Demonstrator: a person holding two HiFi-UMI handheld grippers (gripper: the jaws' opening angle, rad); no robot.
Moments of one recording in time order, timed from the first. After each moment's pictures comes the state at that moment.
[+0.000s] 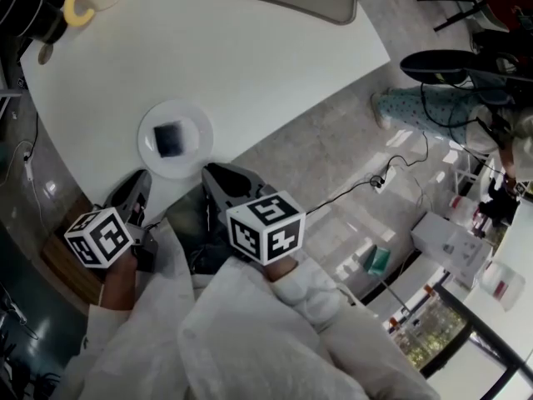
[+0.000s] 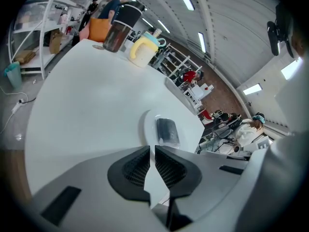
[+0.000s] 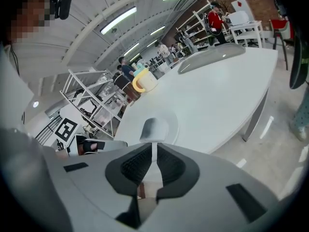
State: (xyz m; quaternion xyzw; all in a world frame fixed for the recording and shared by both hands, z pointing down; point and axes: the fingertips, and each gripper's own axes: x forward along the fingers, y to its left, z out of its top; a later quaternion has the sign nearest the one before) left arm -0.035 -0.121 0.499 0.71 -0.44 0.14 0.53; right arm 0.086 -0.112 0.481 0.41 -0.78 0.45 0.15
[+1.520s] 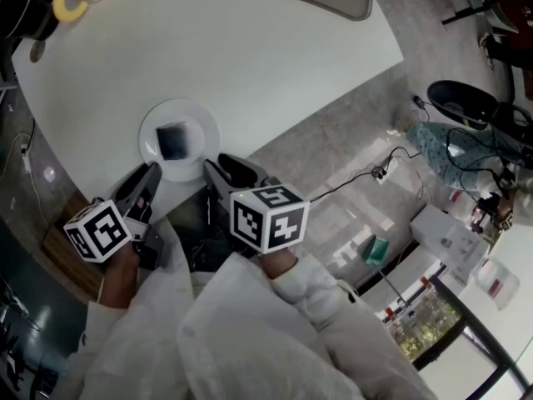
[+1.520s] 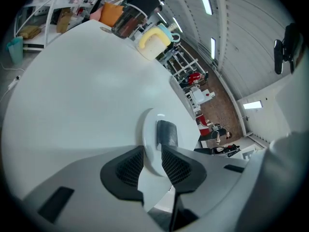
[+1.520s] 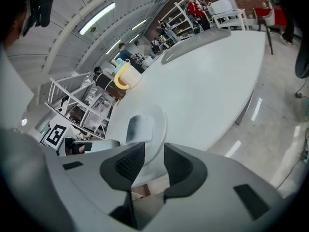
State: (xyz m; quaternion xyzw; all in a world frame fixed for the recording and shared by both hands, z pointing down) left arm -0.019 -0.136 0.508 0.68 -0.41 0.10 0.60; right arm 0.096 -0.126 0.511 0.44 -0.71 0.53 0.16
